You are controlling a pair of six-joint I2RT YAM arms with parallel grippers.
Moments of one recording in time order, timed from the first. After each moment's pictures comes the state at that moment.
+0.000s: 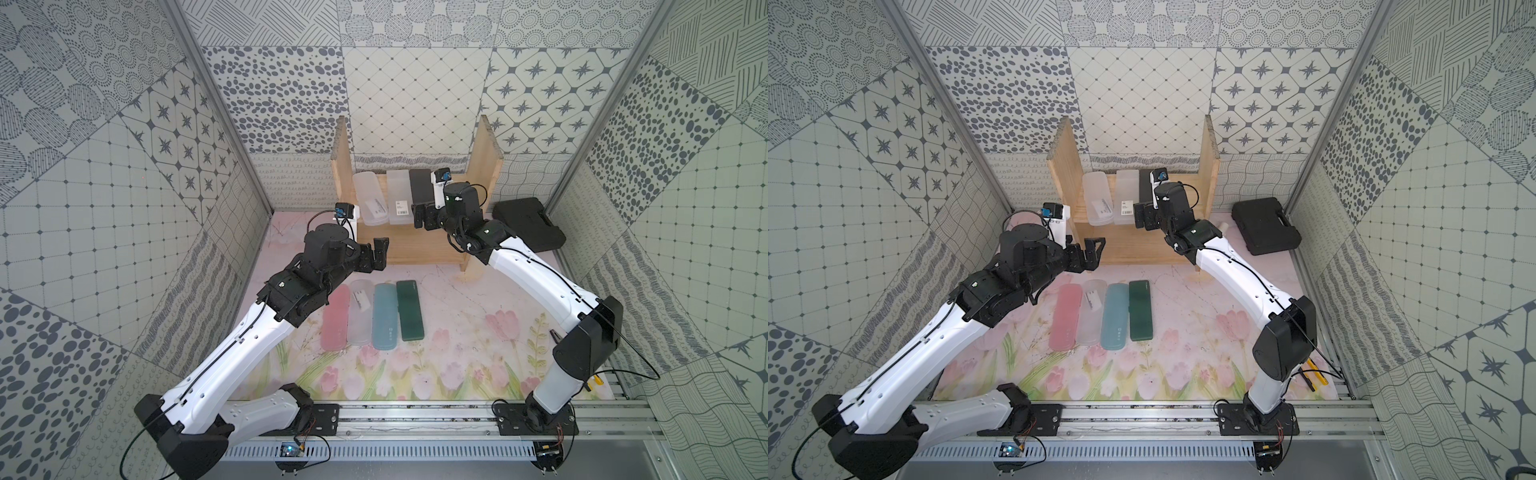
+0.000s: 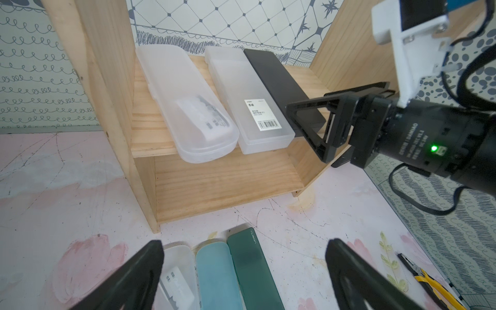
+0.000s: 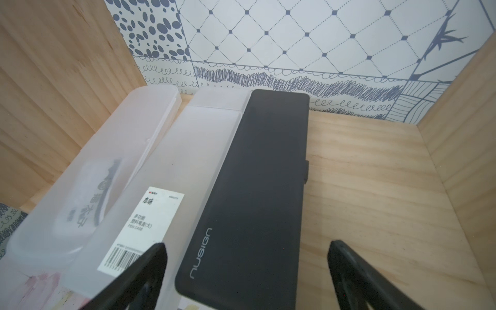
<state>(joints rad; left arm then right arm) -0.59 1.13 1.31 -0.55 -0.20 -0.32 0.61 1.72 1.70 -0.37 0.26 0.16</state>
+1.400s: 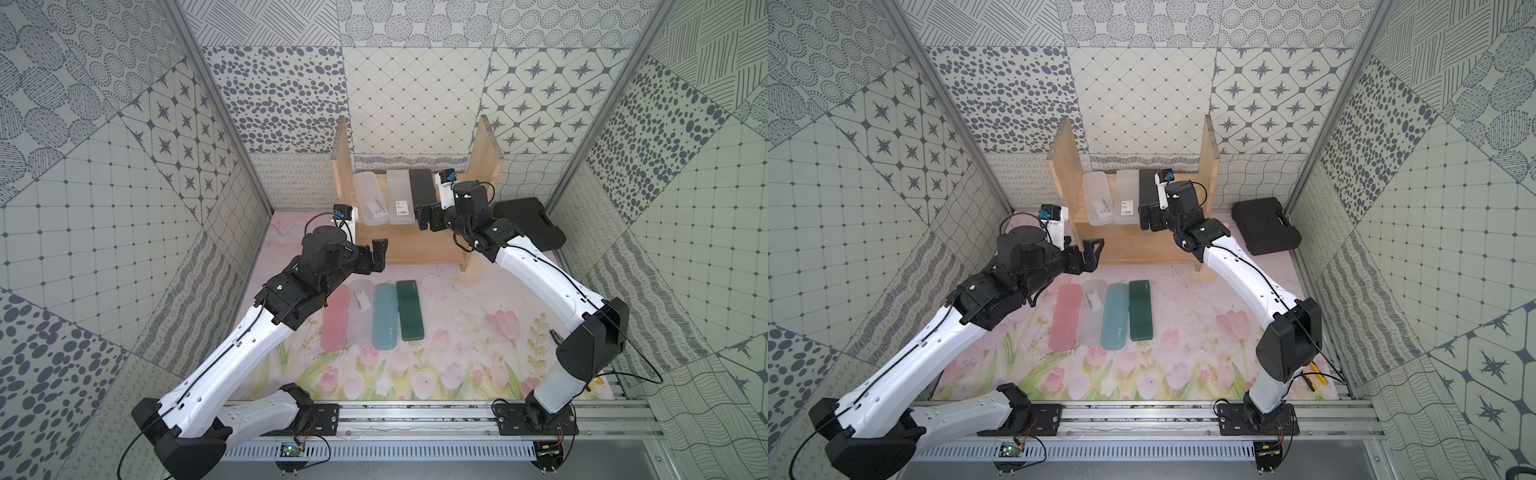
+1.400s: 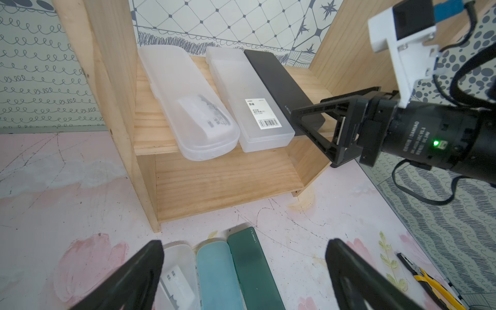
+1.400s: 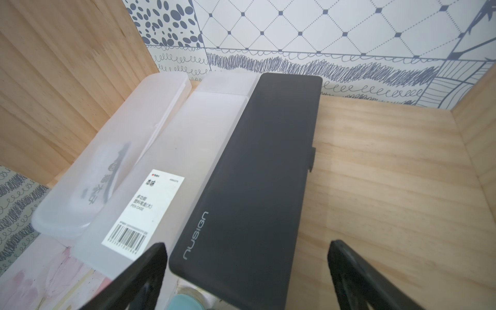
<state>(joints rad) -0.59 1.11 1.29 -0.55 -0.20 -0.32 0.56 1.70 1.68 -0.39 0.10 0.17</state>
